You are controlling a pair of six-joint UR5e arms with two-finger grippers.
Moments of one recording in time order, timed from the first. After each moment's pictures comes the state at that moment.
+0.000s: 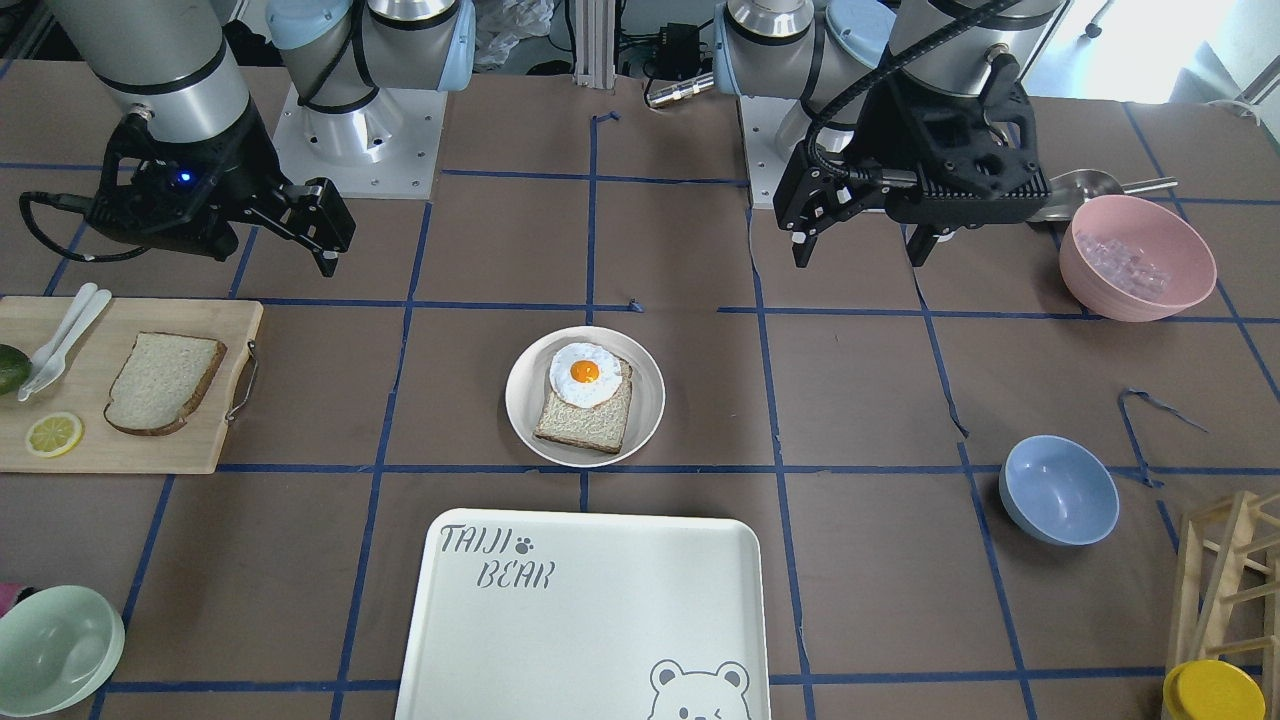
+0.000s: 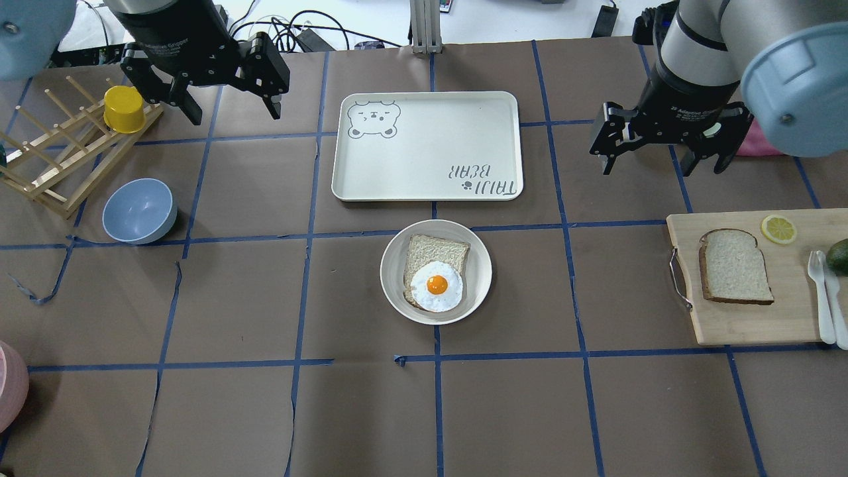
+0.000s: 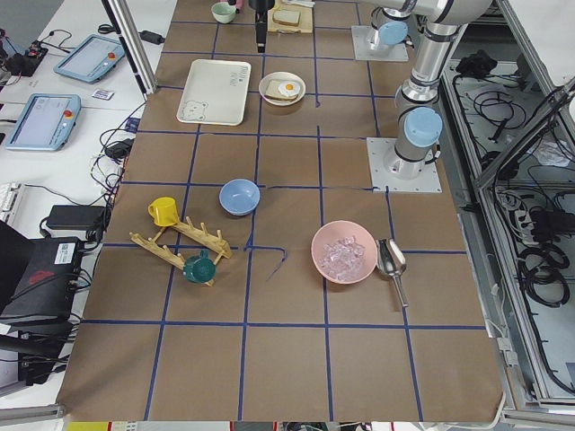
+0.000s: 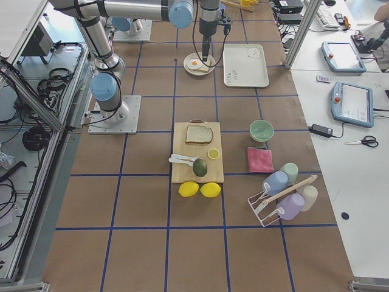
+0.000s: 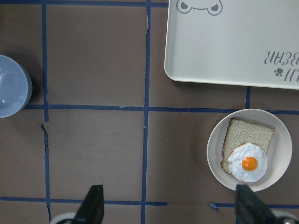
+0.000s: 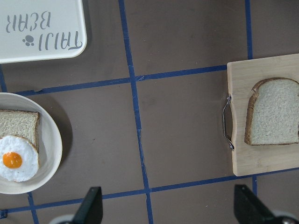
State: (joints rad) left arm -1.63 -1.65 -1.37 -1.65 1.58 -0.10; right arm 1.55 -1.59 1.65 -1.60 -1.63 0.10
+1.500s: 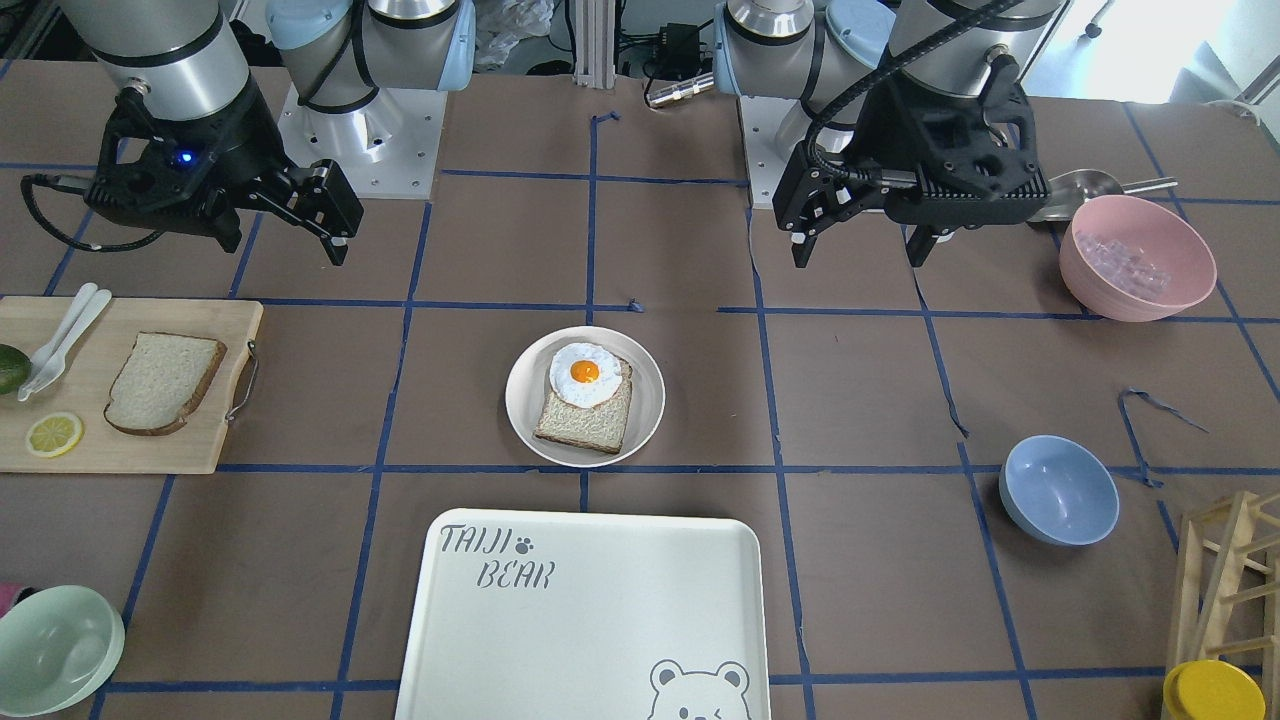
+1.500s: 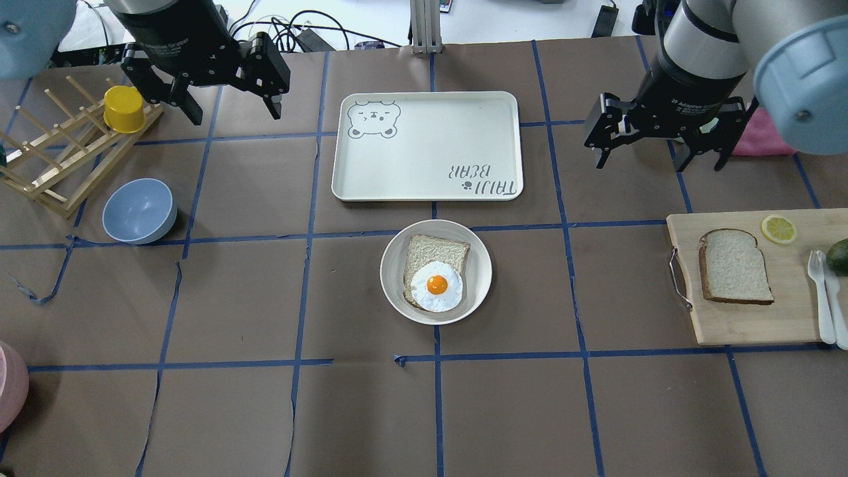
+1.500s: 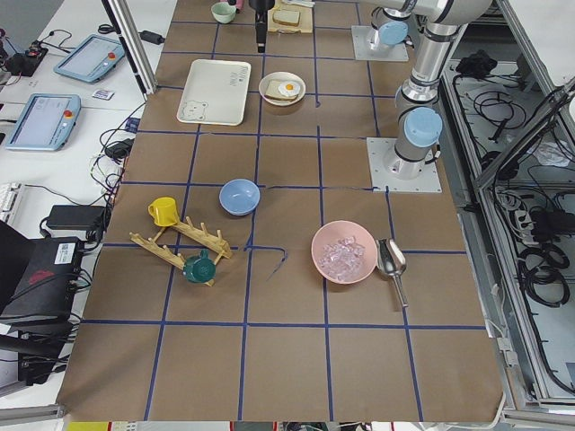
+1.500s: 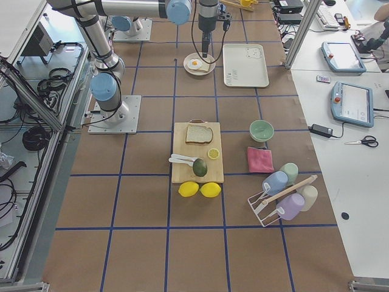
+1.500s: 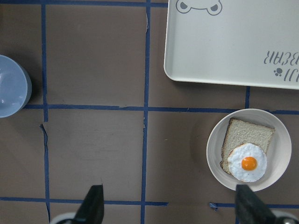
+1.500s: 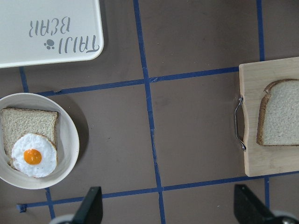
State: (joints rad) left arm -1.63 -1.65 -1.37 -1.65 1.58 -0.10; right arm 1.55 -1.61 1.63 -1.59 -1.58 0.10
